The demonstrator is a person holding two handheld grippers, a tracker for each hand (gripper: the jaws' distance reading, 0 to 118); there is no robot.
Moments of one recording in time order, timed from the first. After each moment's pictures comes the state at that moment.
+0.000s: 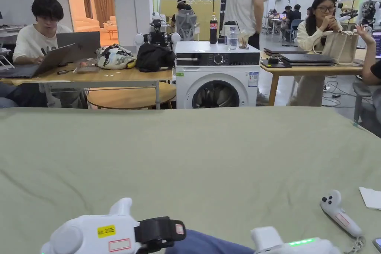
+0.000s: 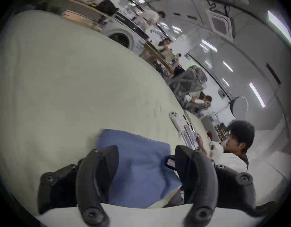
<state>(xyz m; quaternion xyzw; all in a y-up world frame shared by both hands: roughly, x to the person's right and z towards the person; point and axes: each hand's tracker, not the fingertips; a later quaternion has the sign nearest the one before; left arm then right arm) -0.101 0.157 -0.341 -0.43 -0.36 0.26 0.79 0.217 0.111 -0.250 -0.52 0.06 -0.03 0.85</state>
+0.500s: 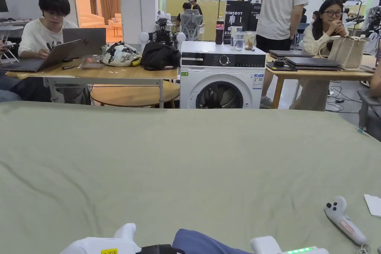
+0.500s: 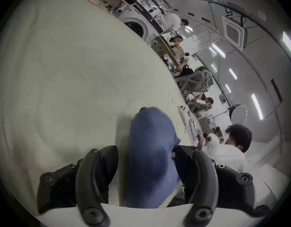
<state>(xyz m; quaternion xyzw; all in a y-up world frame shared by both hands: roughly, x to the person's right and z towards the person) -0.090 0.098 -0.343 -0.48 -0.37 0.26 0.75 0.226 0.096 -0.249 -0.49 0.07 -0.04 0.87</state>
